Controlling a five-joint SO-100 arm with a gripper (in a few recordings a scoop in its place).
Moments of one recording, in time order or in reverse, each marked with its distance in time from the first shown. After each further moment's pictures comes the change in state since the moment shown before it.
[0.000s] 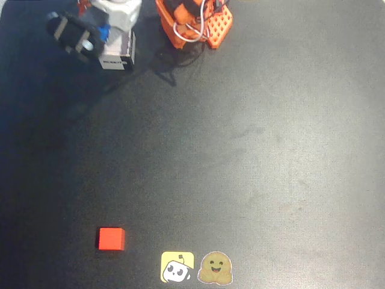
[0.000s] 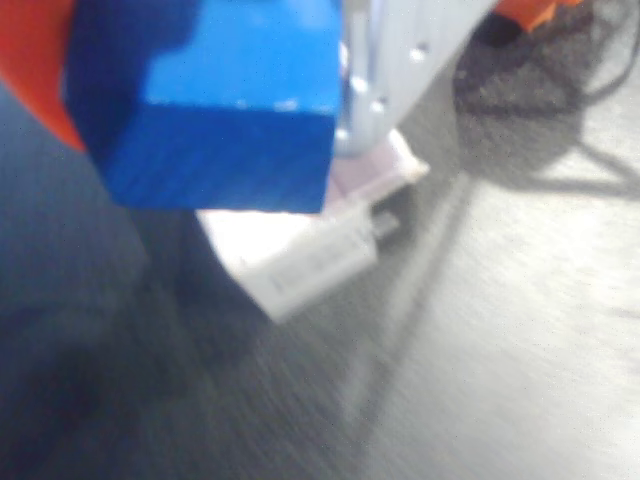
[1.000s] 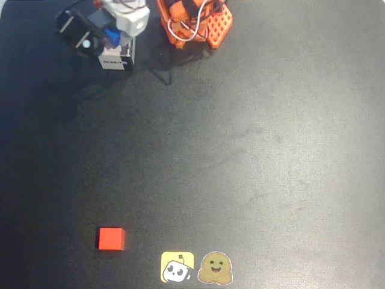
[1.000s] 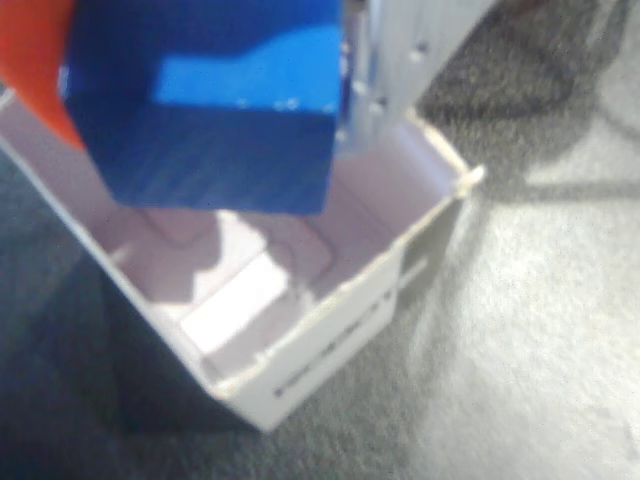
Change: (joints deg) arm 5.4 16.2 26.6 -9.3 5.4
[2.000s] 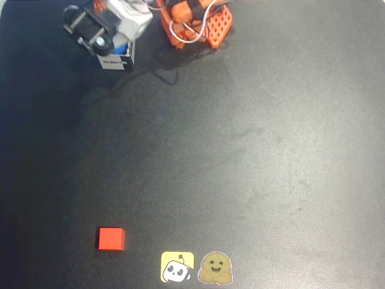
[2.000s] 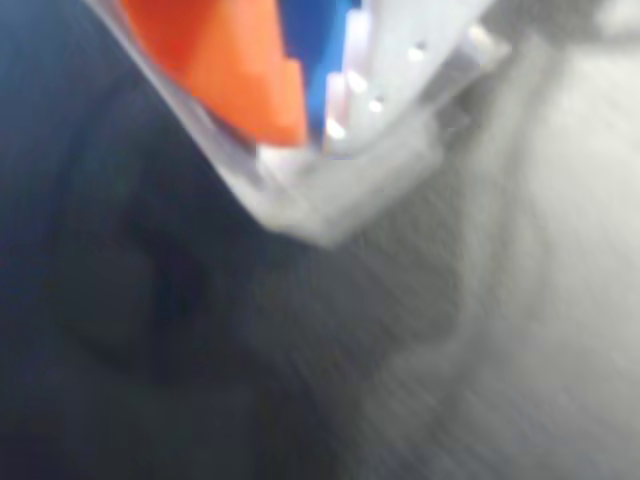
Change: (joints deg) arm -6.8 11.2 5.8 -10.7 -1.4
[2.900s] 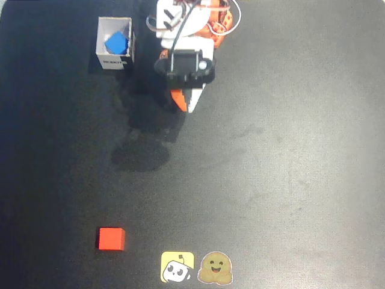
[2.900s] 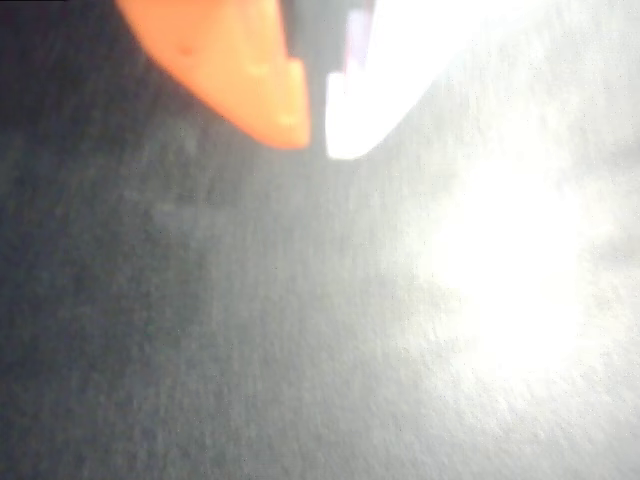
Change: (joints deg) arm -56.3 14.0 9.1 -4.7 23.8
